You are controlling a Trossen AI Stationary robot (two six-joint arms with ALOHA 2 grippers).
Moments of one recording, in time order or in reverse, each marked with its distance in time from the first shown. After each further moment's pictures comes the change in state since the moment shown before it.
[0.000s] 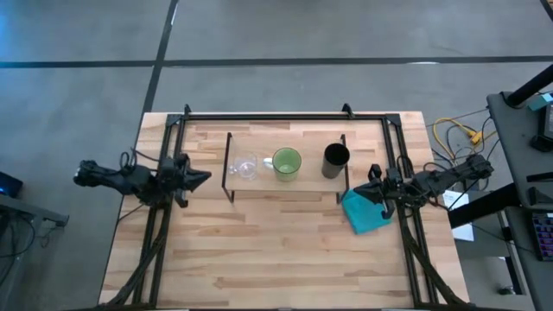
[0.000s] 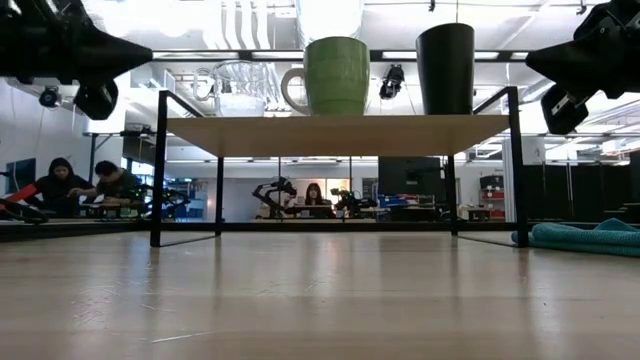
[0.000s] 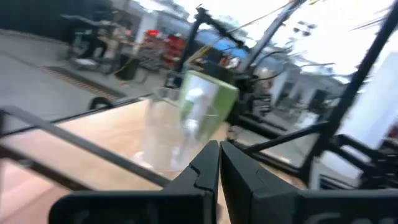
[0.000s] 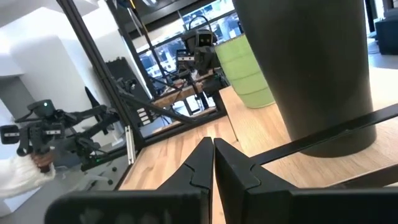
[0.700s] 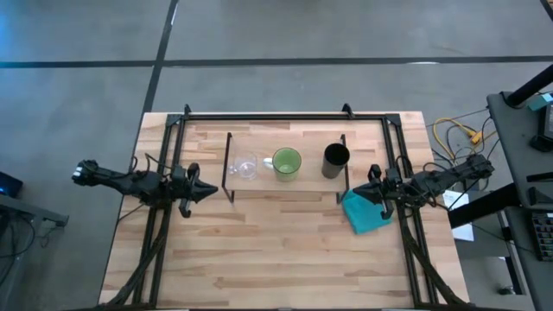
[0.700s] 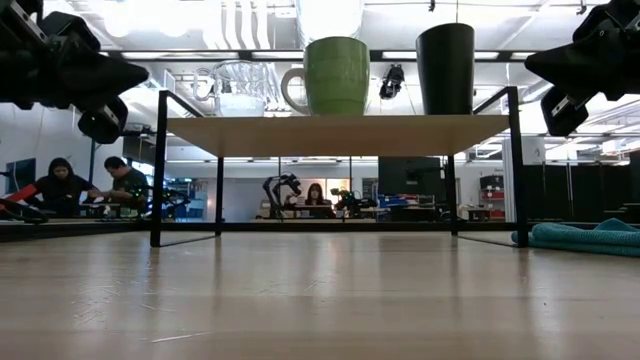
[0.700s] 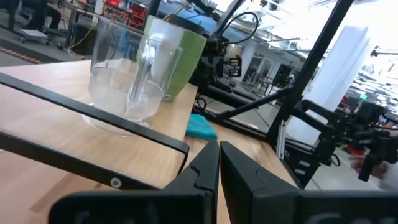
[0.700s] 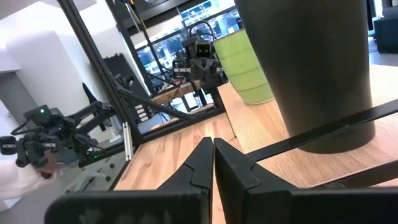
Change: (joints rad) left arm 0.000 0.038 -0.129 0.094 0.185 -0.044; right arm 0.000 0.013 0.000 -0.004 0.001 -0.003
